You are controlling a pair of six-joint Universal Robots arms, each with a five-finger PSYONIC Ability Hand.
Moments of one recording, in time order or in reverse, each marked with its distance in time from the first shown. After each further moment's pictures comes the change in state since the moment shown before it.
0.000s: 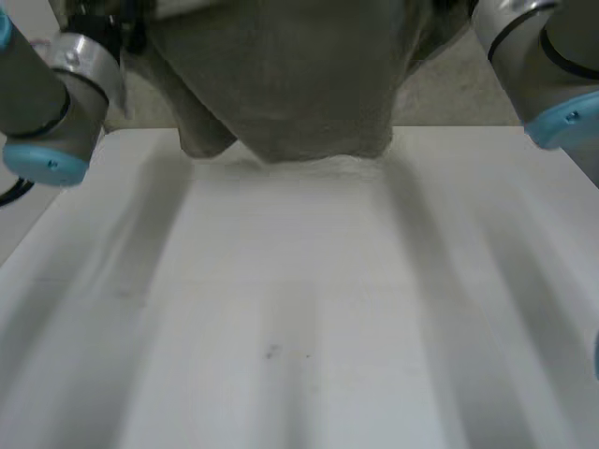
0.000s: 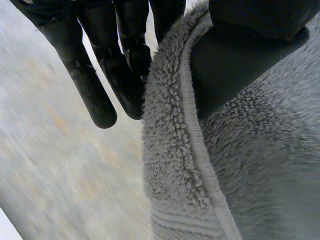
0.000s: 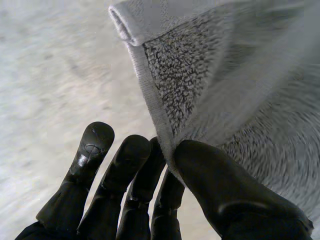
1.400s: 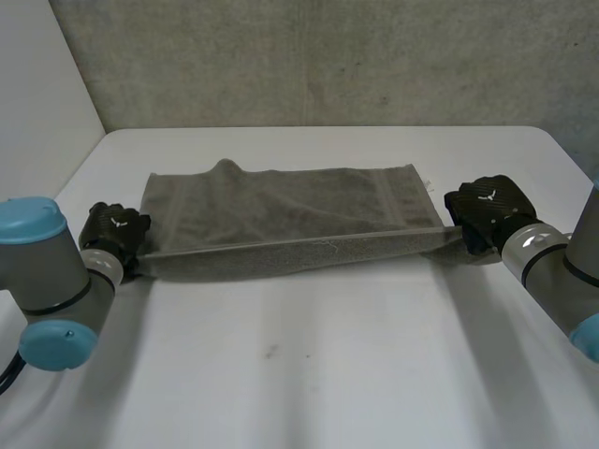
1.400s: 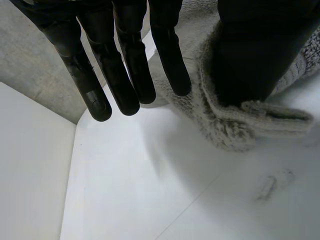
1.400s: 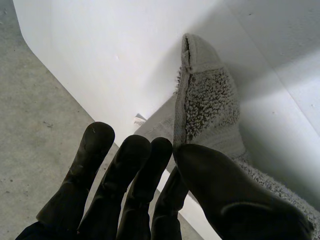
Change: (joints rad) left arm 0.085 0.072 -0.869 0.153 -0.186 0.281; right arm -0.181 -0.391 1.397 -0.373 -0.011 -0.044; left_hand -0.372 -0.388 -0.387 -0.389 -0.386; right_hand 0.000 0.000 0.000 0.000 0.005
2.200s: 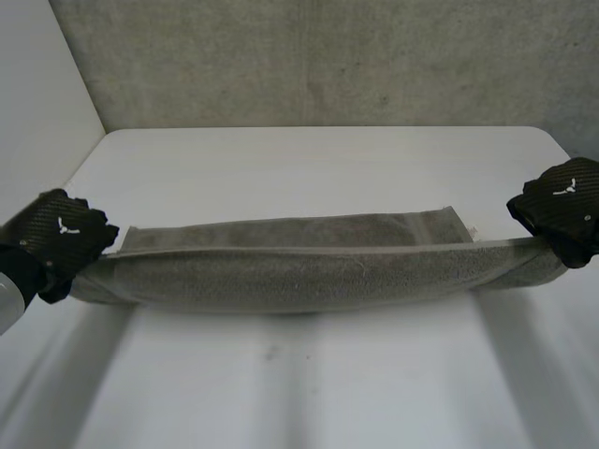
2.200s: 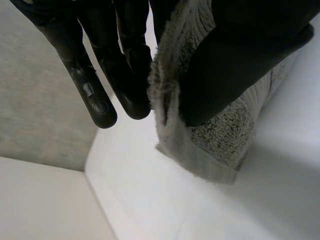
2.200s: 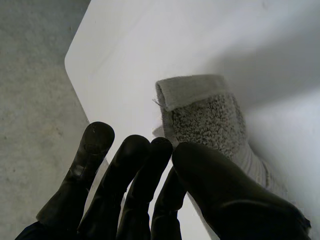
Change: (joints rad) left arm 0.200 0.724 -0.296 -0.519 0.404 0.368; right arm -0.162 -0.410 -0.007 0.600 -0.107 -0.393; left_hand 0.361 0.388 0.386 0.389 0.378; right_hand 0.000 0.000 0.000 0.000 0.000
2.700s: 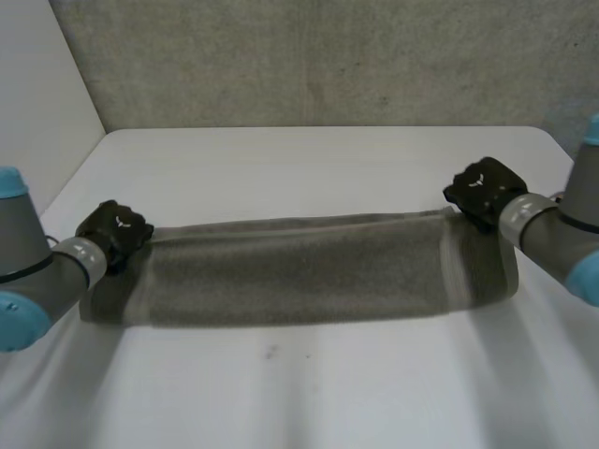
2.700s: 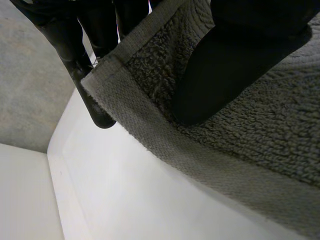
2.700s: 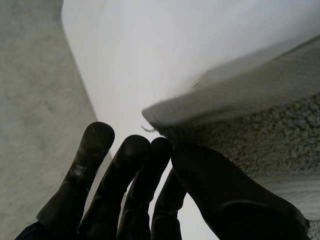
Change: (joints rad) left arm -0.114 -0.705 0.406 0.232 -0.174 -0.088; right arm 0.144 0.617 -0.357 -0.370 0.069 0.011; left_hand 0.010 0.000 0.000 0.000 0.005; right_hand 0.000 0.000 0.000 0.000 0.000
